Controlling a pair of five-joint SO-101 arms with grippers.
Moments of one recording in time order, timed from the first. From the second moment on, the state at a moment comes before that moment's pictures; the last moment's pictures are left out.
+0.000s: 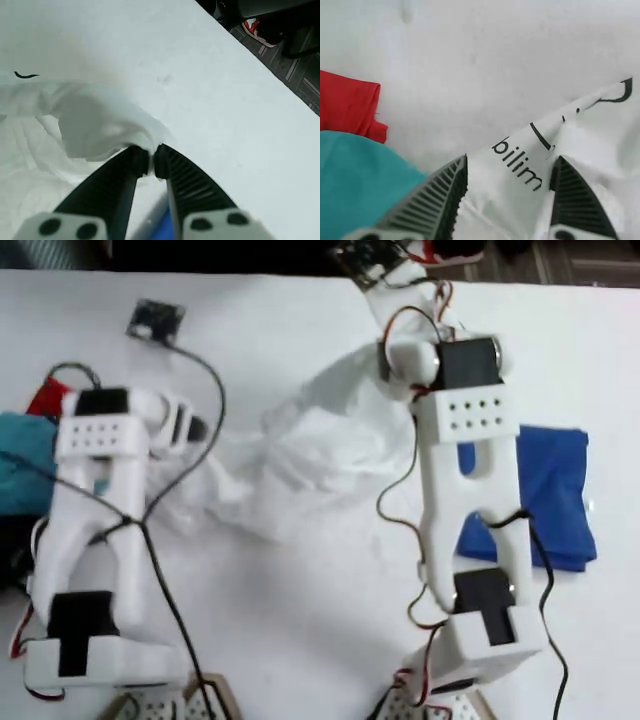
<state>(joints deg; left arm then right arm) -9.9 -3.1 7.8 69.6 -13.6 -12.0 6.0 -31.1 83.3 32.0</state>
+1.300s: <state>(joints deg) -1.4 26.8 -3.8 83.3 -27.0 -12.0 11.5 -31.0 83.3 32.0</state>
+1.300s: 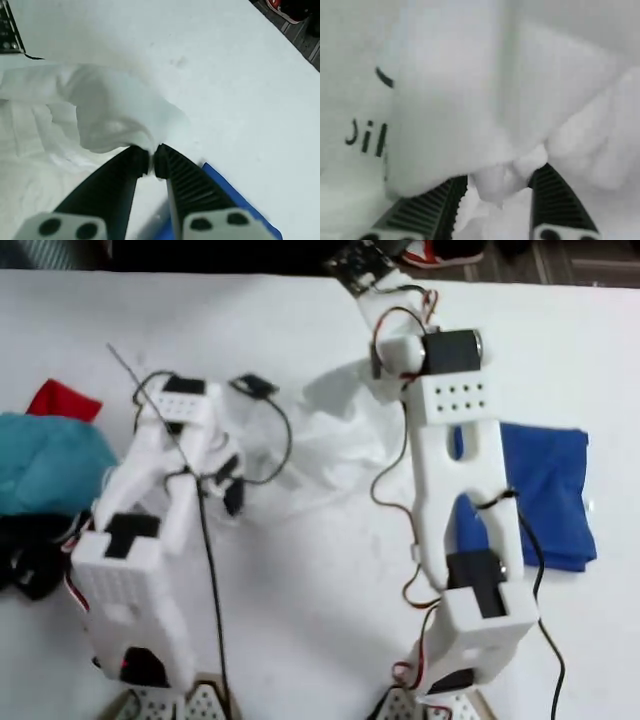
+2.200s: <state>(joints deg) -5.5 -6.8 8.9 101.5 -35.9 -13.5 9.5 -31.0 90.5 32.0</state>
